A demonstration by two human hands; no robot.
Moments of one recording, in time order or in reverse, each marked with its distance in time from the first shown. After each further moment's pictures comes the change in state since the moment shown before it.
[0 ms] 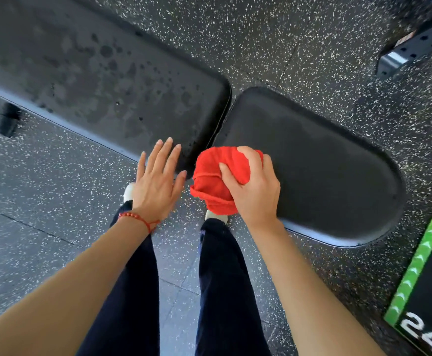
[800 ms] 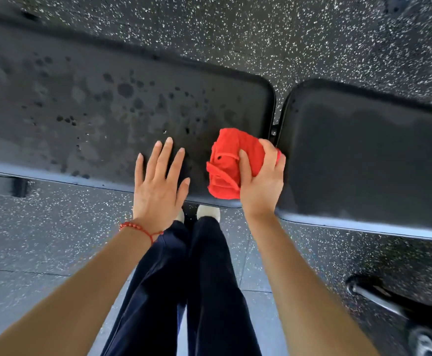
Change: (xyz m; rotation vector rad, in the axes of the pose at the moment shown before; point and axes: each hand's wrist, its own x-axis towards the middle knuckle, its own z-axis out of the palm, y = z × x) left_hand 0.078 -0.140 -0.027 0.207 -0.011 0.323; right_hand 0.031 -0.063 0.145 0.086 0.245 0.454
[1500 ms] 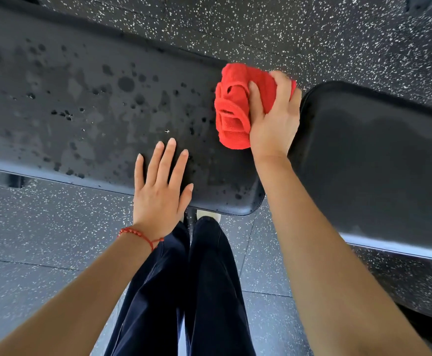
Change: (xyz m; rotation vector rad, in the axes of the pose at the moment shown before) left_hand 0.001 -0.004 0.015 0.064 0.089 0.025; right_hand 0.090 -0.034 0.032 -0.006 0.096 -0.161
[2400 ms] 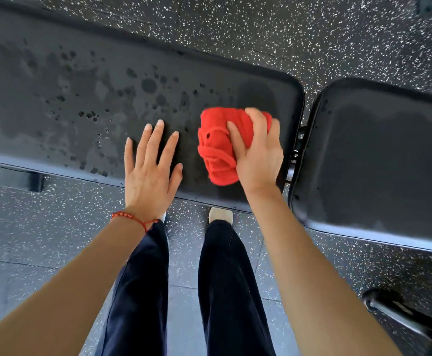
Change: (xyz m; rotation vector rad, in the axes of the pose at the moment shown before) left_hand 0.012 -0.040 -0.023 -0.032 0.006 -0.068; right_hand -0.064 -0.014 0.005 -0.038 -0.141 -0.107
